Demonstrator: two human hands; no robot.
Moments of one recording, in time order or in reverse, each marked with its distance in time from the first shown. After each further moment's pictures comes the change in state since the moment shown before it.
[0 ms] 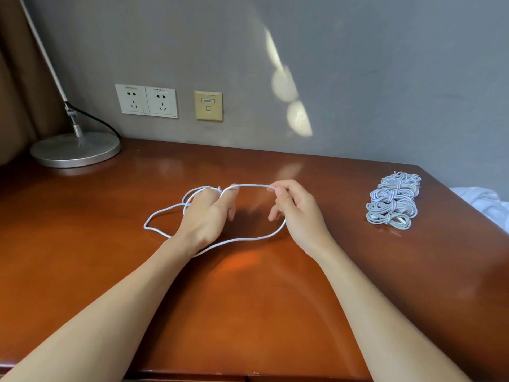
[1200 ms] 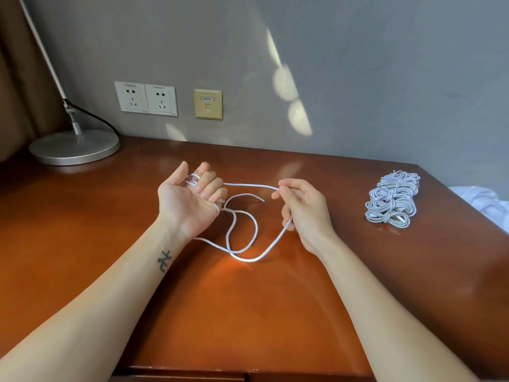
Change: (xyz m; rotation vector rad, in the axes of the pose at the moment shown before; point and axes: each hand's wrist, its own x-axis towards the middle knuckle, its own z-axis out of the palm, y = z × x) left_hand 0.010 0.007 -0.019 -1.796 -0.084 -0.392; right_hand 0.004 -0.001 -0.003 0.298 0.121 0.236
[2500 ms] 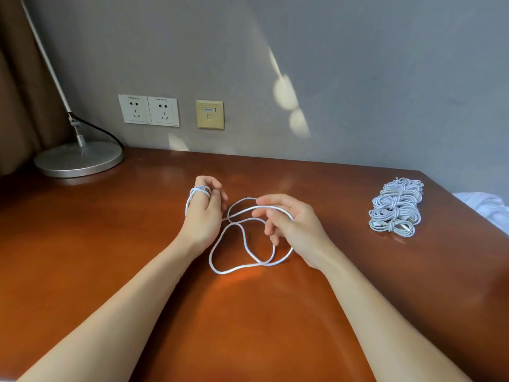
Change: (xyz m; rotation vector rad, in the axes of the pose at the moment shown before) left_hand 0.009 -0.017 -0.015 1.503 0.202 0.572; right_hand -0.012 -0.012 0.007 -0.084 -0.285 -0.037
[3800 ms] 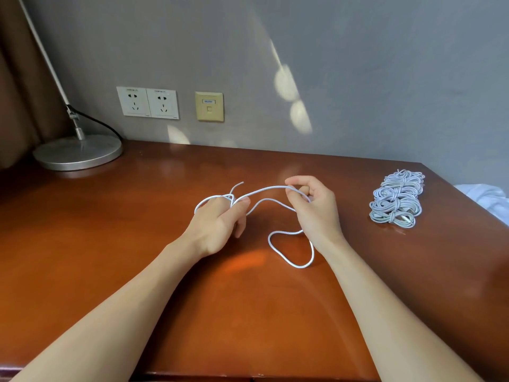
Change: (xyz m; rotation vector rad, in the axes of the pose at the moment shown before) left_hand -0.020 0.007 -0.005 0.315 -0.457 0.093; right_hand 0.006 0.009 -0.013 -0.154 0.432 -0.086
